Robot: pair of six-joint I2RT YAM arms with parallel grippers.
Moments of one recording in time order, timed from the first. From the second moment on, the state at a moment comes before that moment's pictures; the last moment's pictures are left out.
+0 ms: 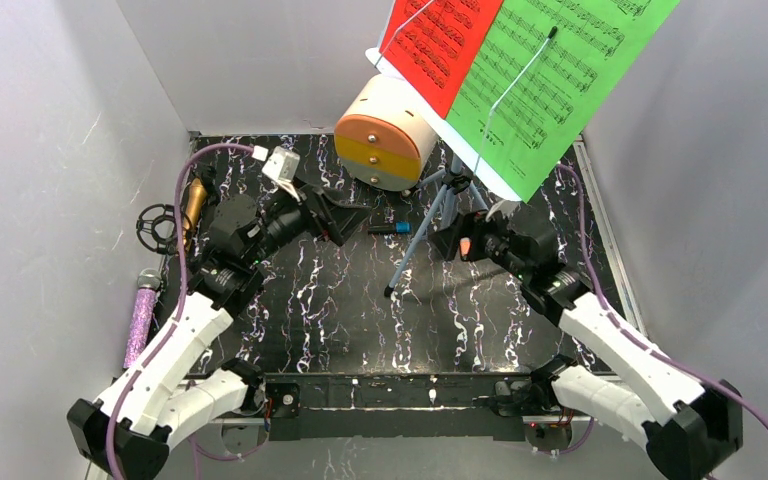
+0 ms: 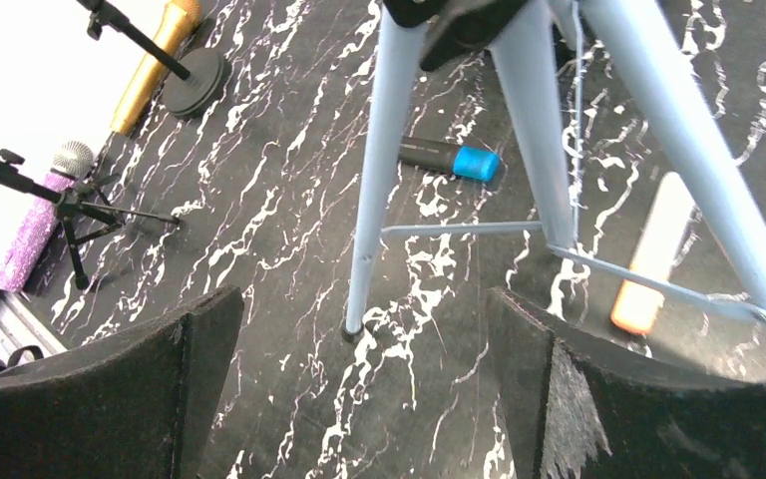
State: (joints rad) left arm -0.48 0.90 0.90 0.05 0.39 -0.46; right arm 0.59 0.94 0.70 -0.03 -0.11 0.44
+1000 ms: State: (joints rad) left arm -0.80 1.50 0.92 0.35 0.11 -0.12; right arm 0.51 0.90 0.70 -0.03 0.23 0.35
